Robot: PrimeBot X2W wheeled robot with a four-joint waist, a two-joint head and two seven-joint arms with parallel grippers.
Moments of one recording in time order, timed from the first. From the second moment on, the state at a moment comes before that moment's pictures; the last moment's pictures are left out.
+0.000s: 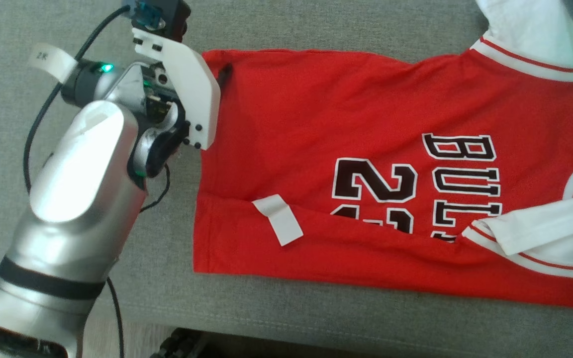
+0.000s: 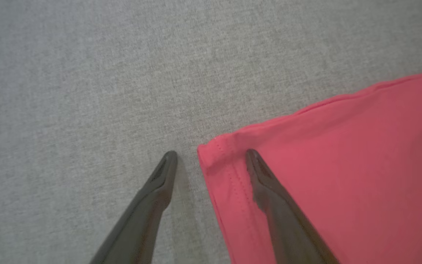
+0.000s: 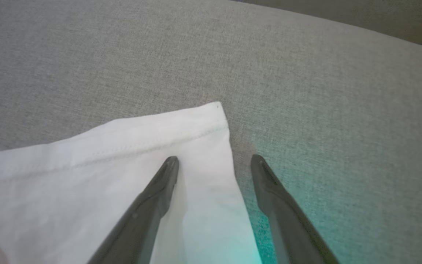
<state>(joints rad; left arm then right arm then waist) -0.82 0.23 -0.54 0.31 -0.45 0.07 0.64 -0.90 -0.44 0.12 0.44 0.33 0.12 0.85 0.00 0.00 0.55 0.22</state>
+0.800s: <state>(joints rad) -0.79 0.28 -0.49 0.32 -0.49 0.06 0.56 -0.96 -0.42 0.18 0.45 0.57 0.12 0.70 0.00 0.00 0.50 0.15</state>
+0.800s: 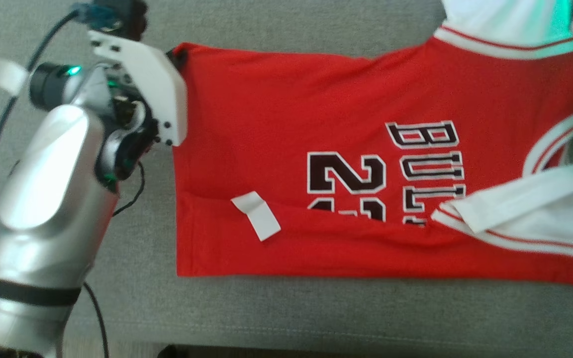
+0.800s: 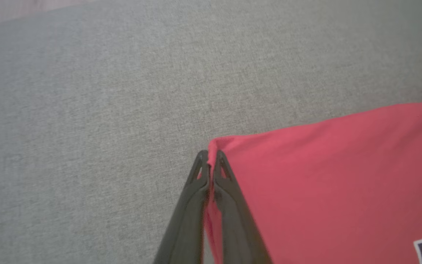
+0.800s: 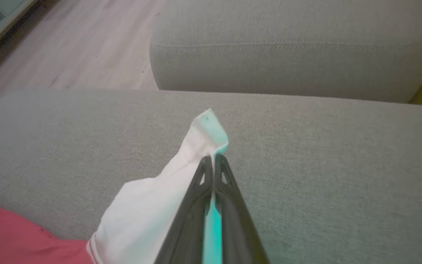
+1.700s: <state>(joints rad) -0.26 0.36 -0.37 -0.10 -0.63 0.18 0.43 -0.27 -0.53 0.17 -0.07 0.67 0.12 0.69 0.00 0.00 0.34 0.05</state>
